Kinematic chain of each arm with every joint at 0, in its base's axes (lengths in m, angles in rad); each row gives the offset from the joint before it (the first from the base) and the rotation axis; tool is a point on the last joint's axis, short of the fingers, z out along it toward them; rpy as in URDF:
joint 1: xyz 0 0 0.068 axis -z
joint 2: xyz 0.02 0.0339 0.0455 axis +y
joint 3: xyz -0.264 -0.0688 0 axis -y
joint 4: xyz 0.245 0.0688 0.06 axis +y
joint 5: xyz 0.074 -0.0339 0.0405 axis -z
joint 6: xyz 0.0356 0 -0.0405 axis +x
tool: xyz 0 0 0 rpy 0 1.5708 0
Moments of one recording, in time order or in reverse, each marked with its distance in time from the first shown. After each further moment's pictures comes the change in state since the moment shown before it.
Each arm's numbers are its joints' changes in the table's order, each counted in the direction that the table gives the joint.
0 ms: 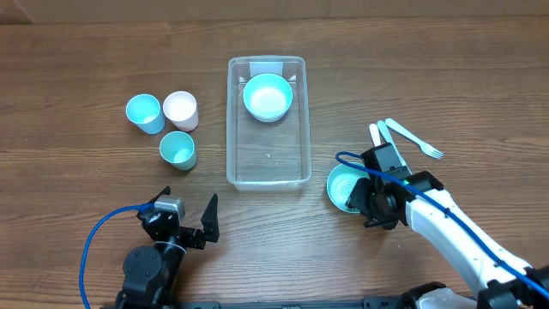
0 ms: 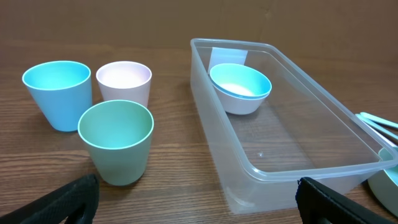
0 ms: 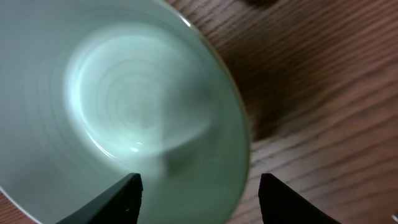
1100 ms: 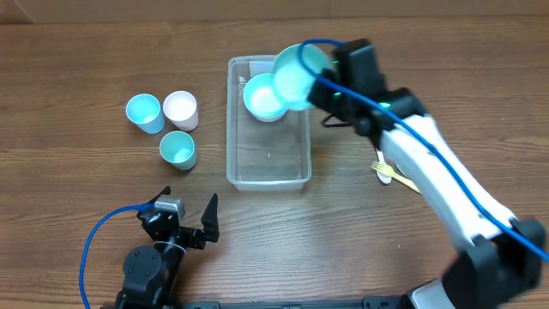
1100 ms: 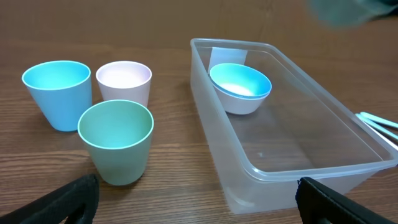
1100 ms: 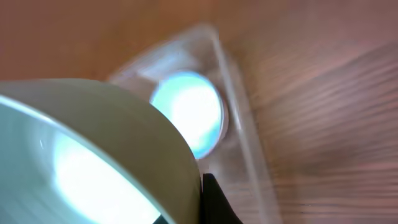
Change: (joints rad) left arm 0.000 0.000 0.000 0.000 0.000 0.000; right arm -0.103 0.317 0.736 -0.129 0.000 -0.024
